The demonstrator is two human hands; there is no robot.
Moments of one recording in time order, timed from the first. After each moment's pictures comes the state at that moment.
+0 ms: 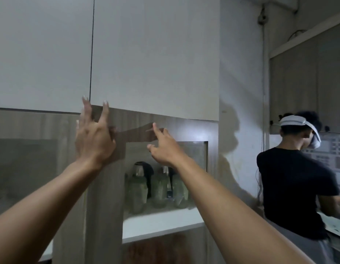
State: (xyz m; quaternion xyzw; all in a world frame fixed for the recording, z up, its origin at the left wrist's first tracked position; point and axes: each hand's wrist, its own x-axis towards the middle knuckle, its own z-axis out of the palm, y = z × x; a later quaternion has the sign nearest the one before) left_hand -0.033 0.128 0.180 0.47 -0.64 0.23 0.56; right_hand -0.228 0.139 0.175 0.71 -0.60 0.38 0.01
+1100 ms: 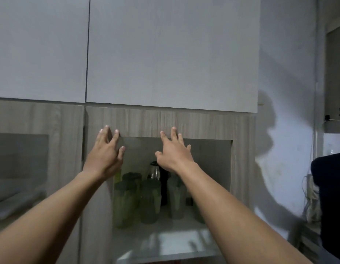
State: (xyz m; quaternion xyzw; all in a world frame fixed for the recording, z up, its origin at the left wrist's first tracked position) left_hand -0.049 -0.041 0.127 0.57 -0.69 0.16 0.42; right_hand -0.264 -0.018 0.153 0.73 -0.61 0.30 0.08
